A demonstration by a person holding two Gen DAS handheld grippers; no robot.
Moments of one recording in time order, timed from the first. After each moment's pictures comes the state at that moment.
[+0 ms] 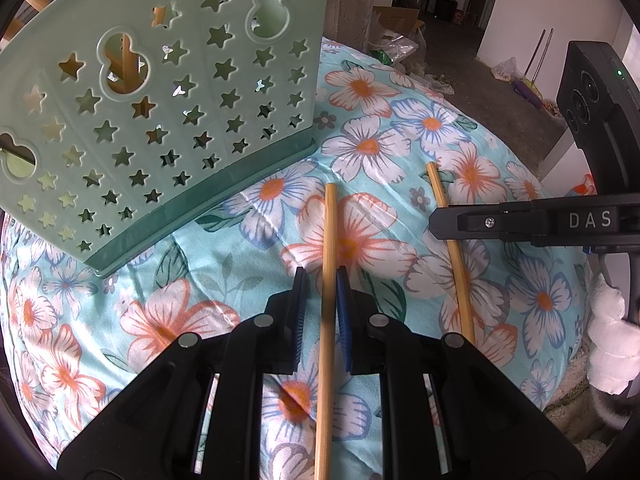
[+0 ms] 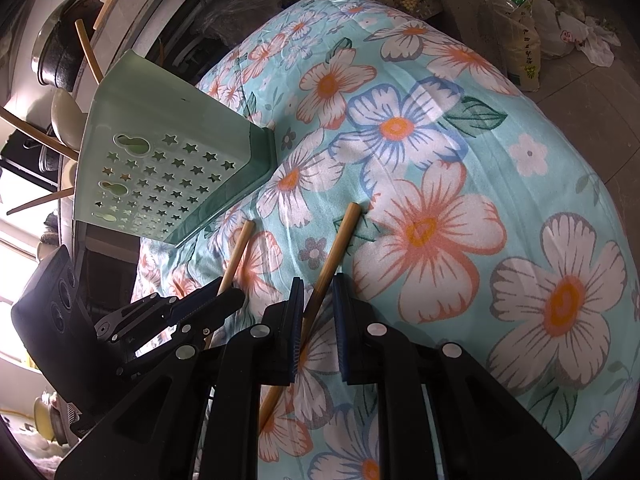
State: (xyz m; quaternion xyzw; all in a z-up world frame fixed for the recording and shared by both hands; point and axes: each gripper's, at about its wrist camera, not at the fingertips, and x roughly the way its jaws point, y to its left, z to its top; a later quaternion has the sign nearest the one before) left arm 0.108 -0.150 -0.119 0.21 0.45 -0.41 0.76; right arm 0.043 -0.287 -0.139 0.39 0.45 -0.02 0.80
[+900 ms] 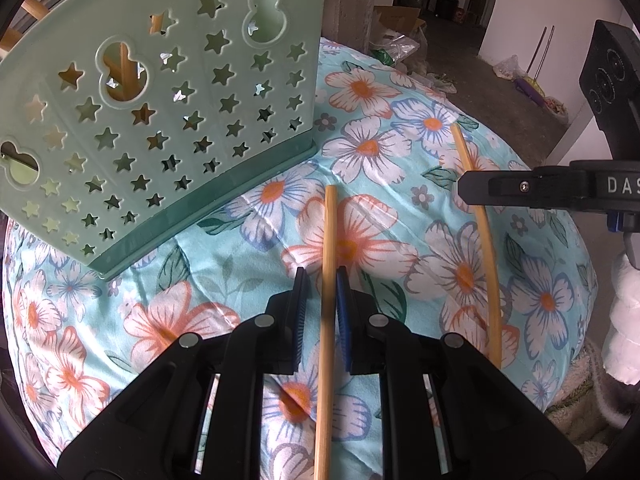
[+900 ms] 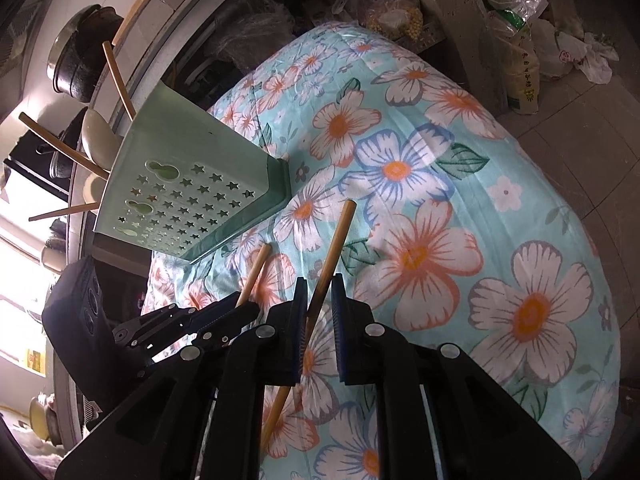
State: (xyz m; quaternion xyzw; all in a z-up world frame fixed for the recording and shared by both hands) left arm 0.107 -0.153 -0.118 0.21 0.44 -0.41 0.77; right arm 0.028 -0.294 -0.113 0.38 0.40 -0.03 0.83
